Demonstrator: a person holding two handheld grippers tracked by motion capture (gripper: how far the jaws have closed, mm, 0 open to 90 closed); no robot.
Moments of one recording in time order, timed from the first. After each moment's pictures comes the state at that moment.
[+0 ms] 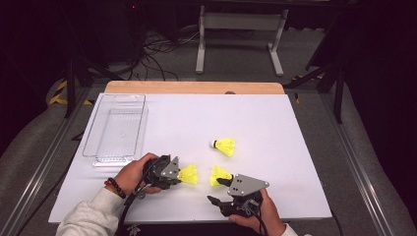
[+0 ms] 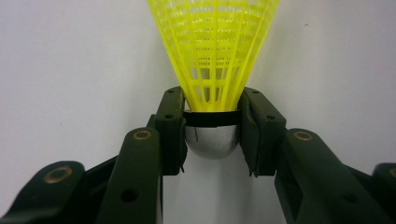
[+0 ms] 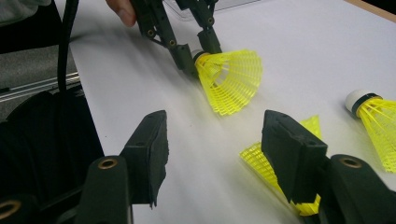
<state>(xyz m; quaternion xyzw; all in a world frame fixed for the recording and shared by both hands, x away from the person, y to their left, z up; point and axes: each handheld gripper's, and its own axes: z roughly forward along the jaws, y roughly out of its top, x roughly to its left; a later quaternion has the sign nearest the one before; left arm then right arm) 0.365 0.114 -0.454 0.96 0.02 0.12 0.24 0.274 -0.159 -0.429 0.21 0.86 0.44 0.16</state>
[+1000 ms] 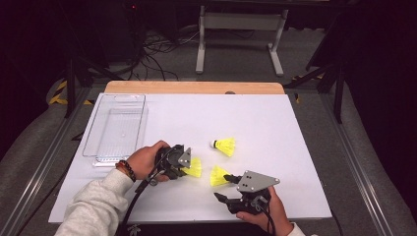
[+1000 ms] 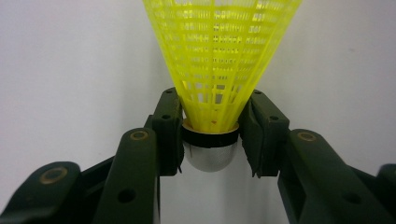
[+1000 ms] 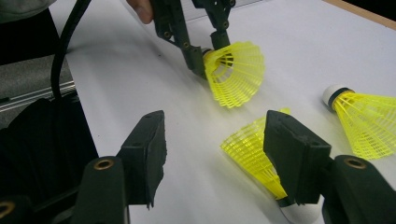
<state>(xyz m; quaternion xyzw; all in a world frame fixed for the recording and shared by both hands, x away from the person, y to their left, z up) 0.398 0.079 -0.433 0.98 -0.01 0.11 0.17 0.277 -0.177 -0.421 0.22 0.85 0.45 0.16</state>
